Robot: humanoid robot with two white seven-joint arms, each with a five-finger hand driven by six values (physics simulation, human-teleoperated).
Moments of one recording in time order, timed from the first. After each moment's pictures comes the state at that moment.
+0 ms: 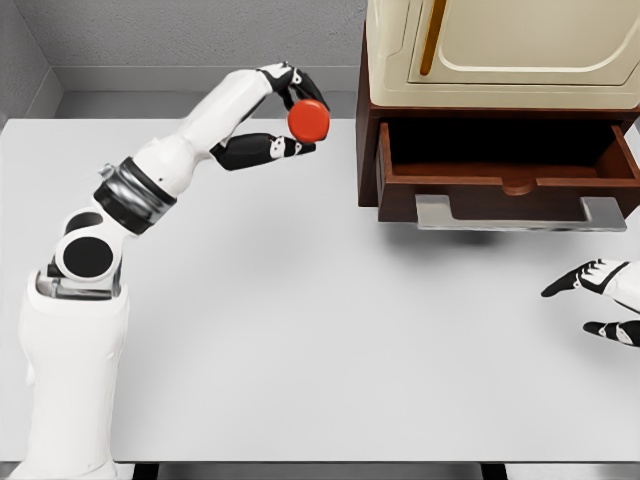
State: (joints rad) left arm -0.39 0.03 -0.07 -1.80 -0.39 -0.25 -0.61; right arm 0.48 -1.16 -0.14 -1.76 0.05 -0.61 0.24
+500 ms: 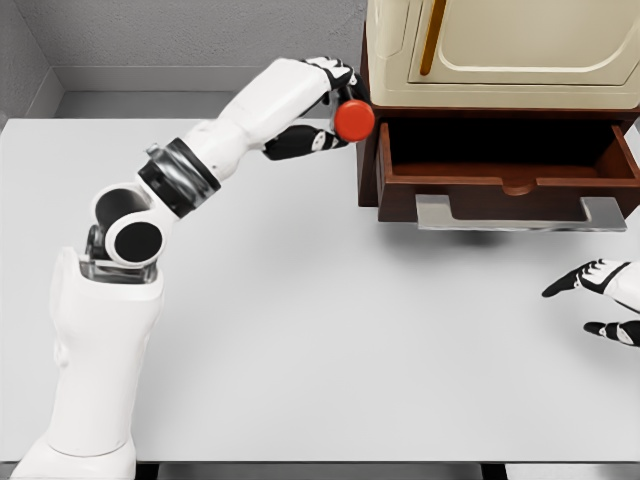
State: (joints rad) left arm -0.47 0.00 -0.18 -1.80 -0.65 -0.24 -0.61; right arm 0.47 -1.16 -0.14 -1.76 0.05 -0.61 0.24
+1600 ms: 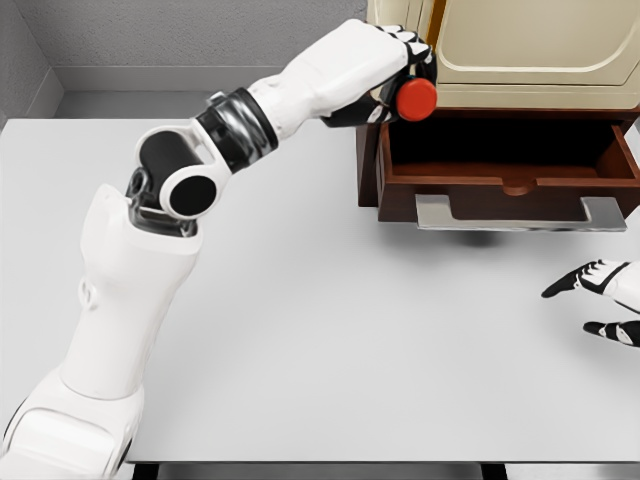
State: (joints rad) left arm -0.68 0.00 -0.35 -1.69 -0.74 -0.23 -0.61; right arm 0.48 -1.16 -0.14 -1.76 0.05 -0.61 0.24
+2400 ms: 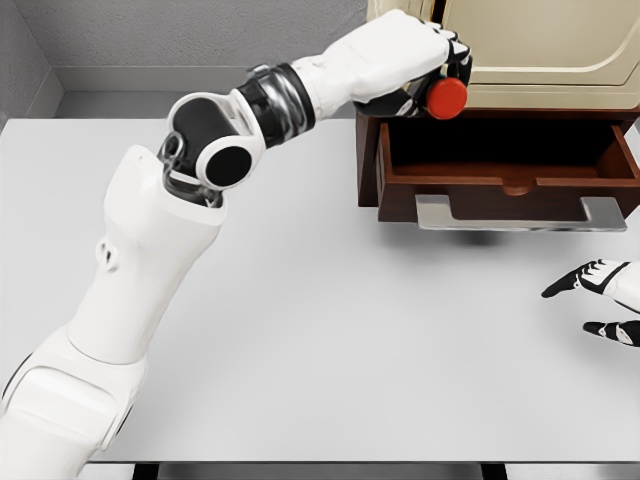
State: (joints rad) left arm -0.80 0.00 -0.46 -1.58 -0.75 -0.23 -0.61; right arm 0.48 -1.16 -0.14 -1.76 0.05 -0.61 0.24
